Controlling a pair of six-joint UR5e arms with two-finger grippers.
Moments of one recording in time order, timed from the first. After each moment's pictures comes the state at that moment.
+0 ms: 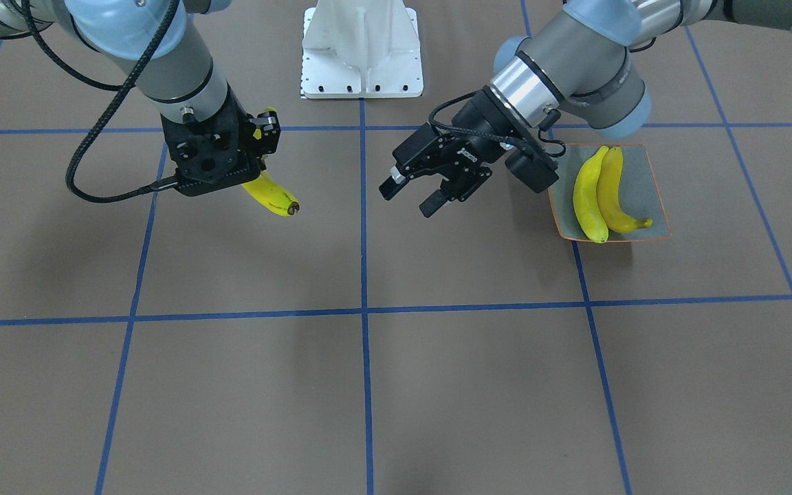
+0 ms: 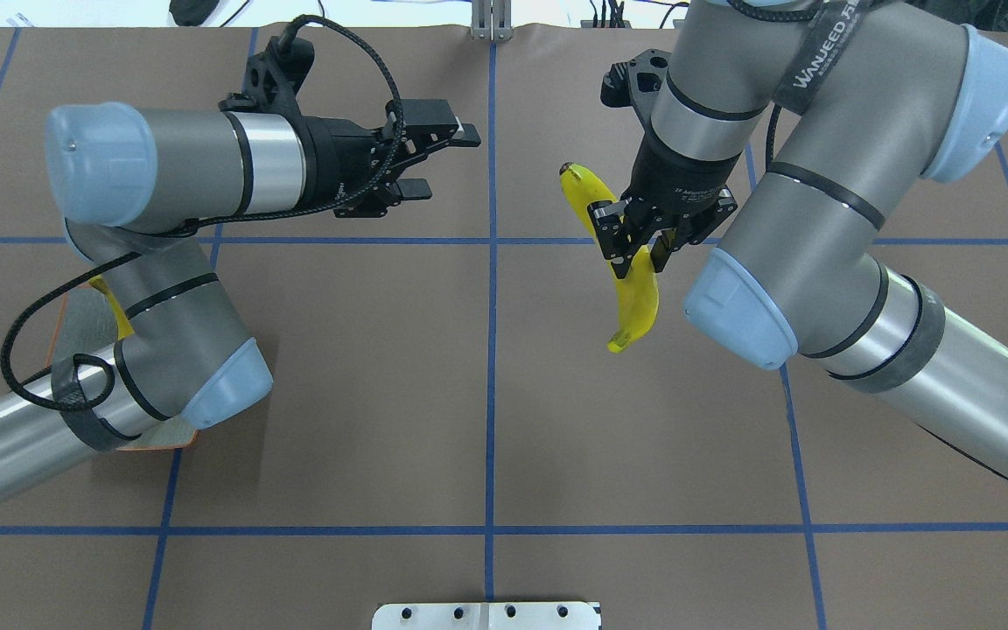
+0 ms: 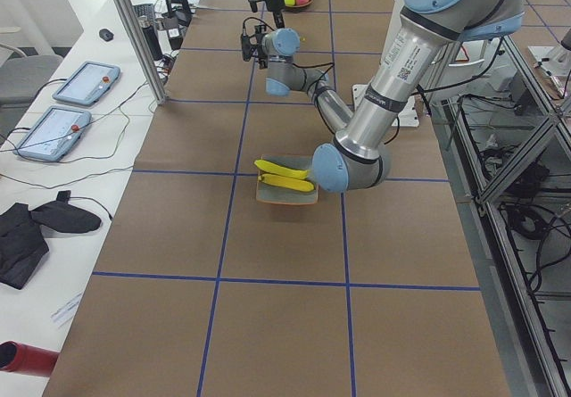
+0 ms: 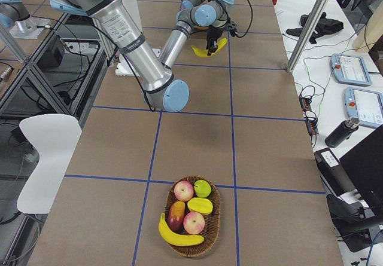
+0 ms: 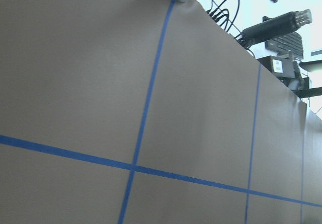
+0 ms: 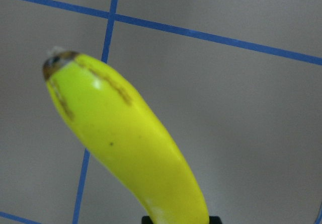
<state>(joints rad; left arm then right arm) -0.66 -2.19 -1.65 -2.60 -1.77 -1.78 0.78 -0.85 1.86 -2.03 2.27 0.70</state>
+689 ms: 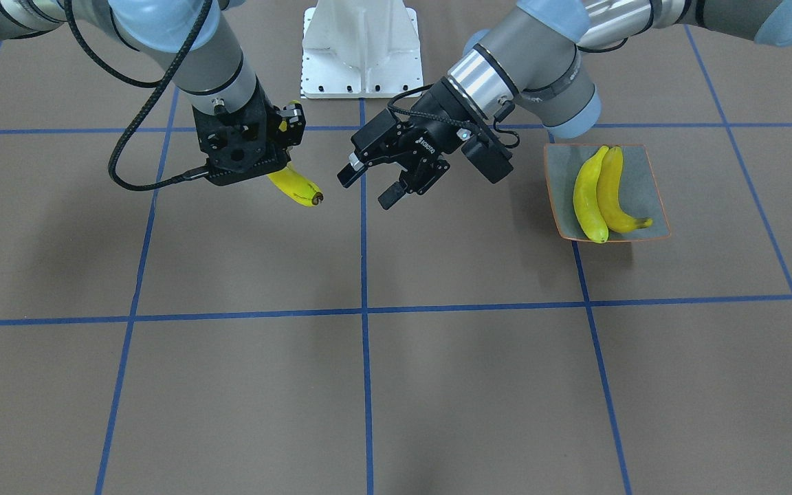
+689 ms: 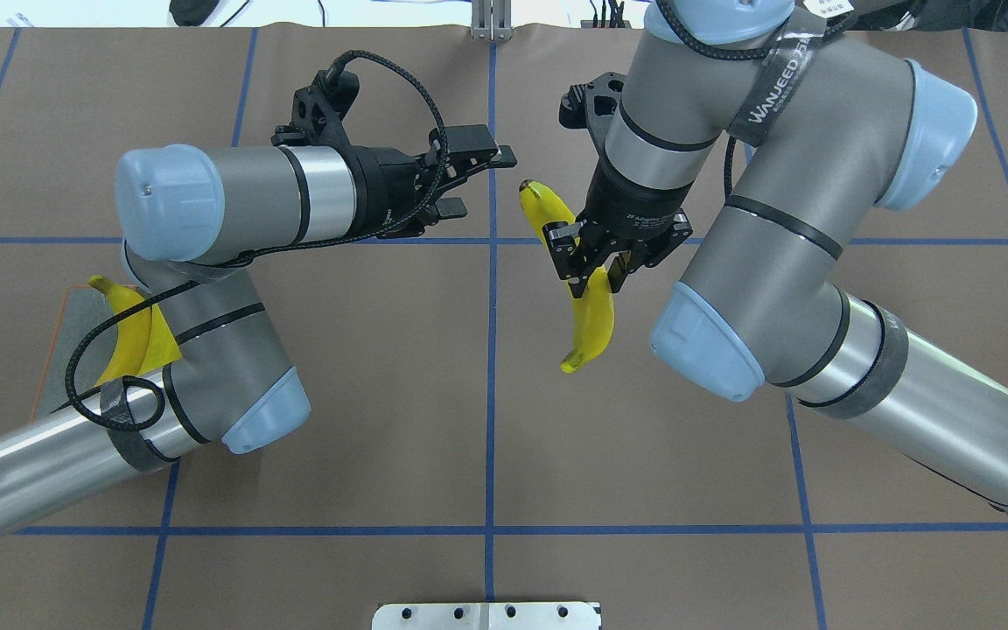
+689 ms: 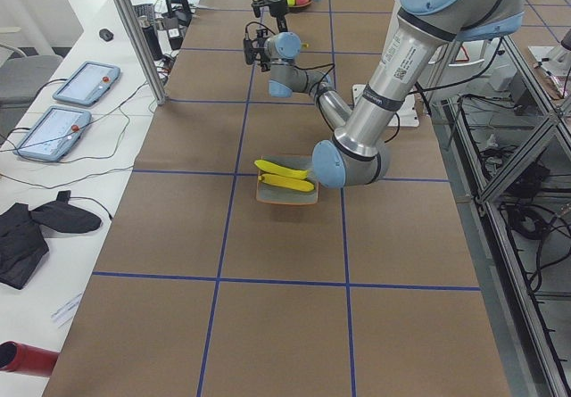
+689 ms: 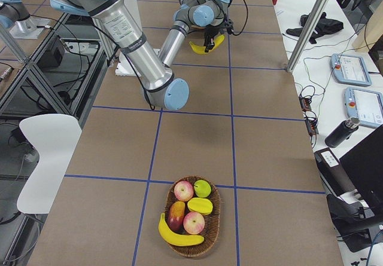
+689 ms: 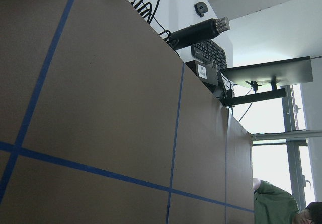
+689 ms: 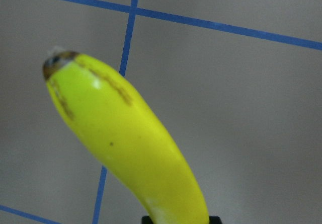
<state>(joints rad) -0.62 -2.21 -1.60 -2.61 -1.74 -1.78 0.74 -0.82 1.85 -1.97 2.26 0.78</state>
